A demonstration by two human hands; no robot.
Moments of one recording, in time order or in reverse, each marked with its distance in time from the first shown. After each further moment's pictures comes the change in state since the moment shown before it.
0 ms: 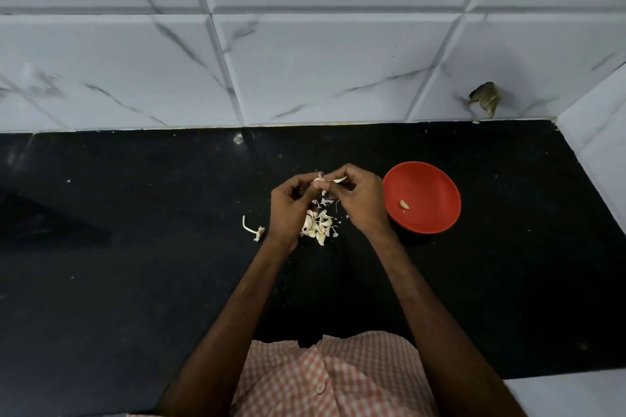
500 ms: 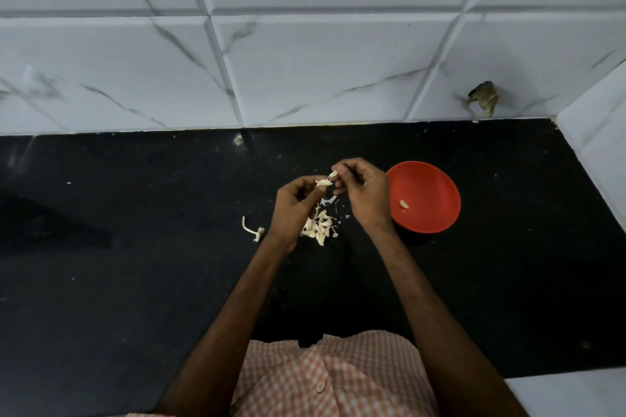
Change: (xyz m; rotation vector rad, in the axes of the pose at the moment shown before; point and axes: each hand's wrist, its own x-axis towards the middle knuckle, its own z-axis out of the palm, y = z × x) left_hand 0.001 0.002 0.002 0.092 -0.073 -0.043; right_hand 0.002 -0.002 -0.007 0.111 0.111 -0.010
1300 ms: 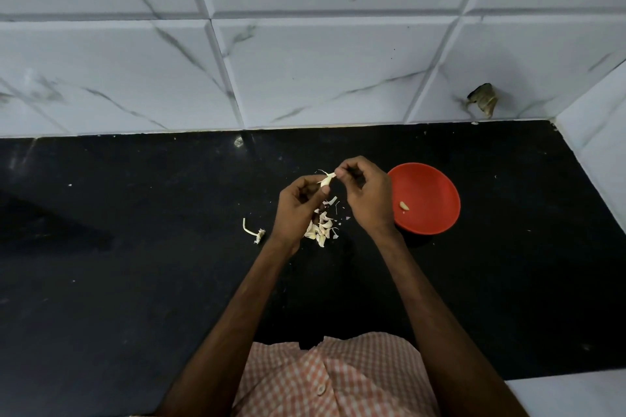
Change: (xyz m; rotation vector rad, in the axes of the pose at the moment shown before) left_hand -0.001 -0.003 0.002 -0.045 -0.023 0.000; right_hand -0.002 -0.011 -0.006 -0.317 0.012 -0.226
